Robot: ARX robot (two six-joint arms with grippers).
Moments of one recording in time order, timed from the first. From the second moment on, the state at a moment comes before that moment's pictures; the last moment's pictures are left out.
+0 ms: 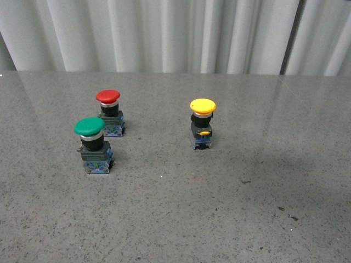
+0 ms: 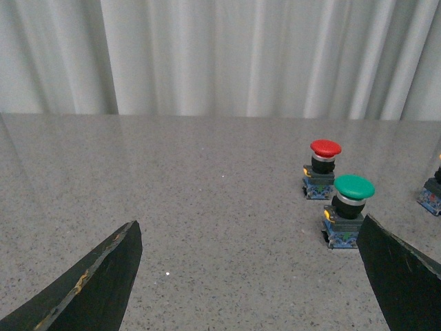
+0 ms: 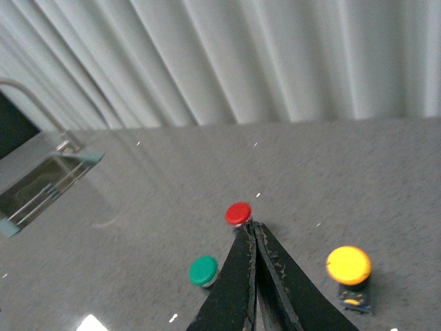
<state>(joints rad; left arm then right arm) 0.00 0.01 0.01 0.00 0.00 0.00 0.41 1.27 0.79 0.38 -0.24 0.38</state>
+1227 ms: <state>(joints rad) 0.00 0.01 0.01 0.00 0.00 0.00 -0.01 0.42 0.09 0.33 0.00 0.01</state>
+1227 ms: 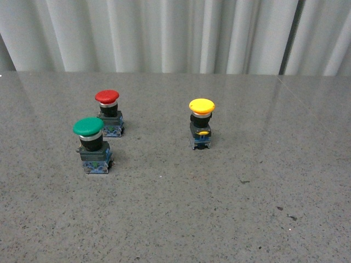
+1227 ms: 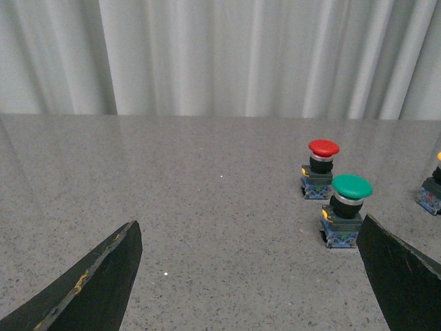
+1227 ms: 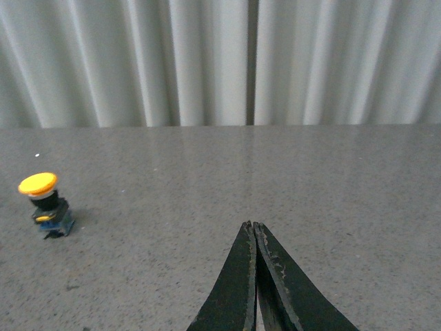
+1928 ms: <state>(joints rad) 0.00 0.01 0.01 0.00 0.00 0.00 0.00 0.24 0.01 0.24 0.00 0.01</state>
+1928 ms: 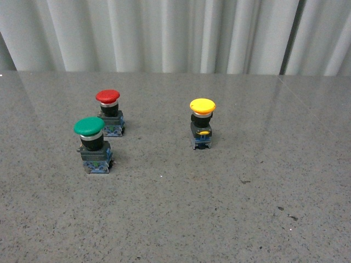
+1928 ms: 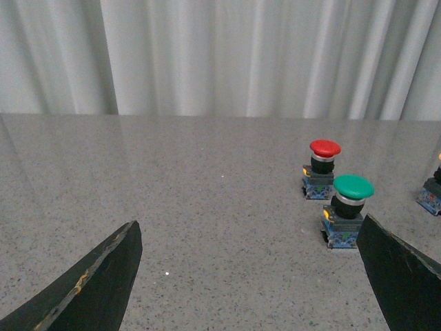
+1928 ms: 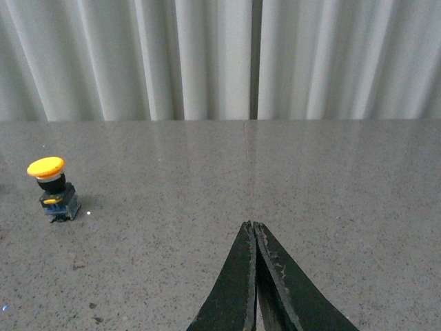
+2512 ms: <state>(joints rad) 0.00 0.01 0.01 0.00 0.00 0.00 0.00 0.00 0.01 0.00 0.00 0.01</state>
